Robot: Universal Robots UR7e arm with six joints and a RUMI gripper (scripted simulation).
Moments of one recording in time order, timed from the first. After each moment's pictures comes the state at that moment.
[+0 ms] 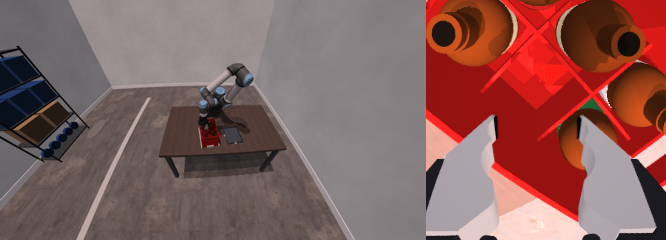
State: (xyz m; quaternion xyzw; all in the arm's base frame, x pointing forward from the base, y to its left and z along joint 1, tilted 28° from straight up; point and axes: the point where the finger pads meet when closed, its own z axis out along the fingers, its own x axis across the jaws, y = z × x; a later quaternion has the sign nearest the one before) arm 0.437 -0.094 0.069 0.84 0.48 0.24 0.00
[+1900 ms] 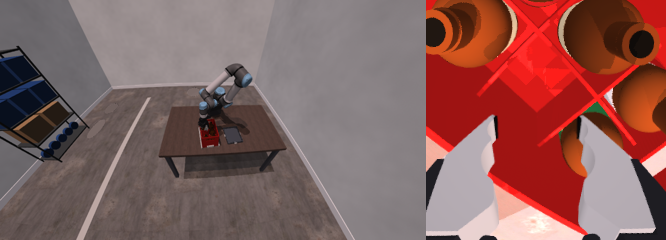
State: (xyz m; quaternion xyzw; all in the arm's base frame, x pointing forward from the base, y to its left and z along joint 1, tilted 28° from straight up) arm 0.445 -0.092 0.056 0.84 0.48 0.24 0.01
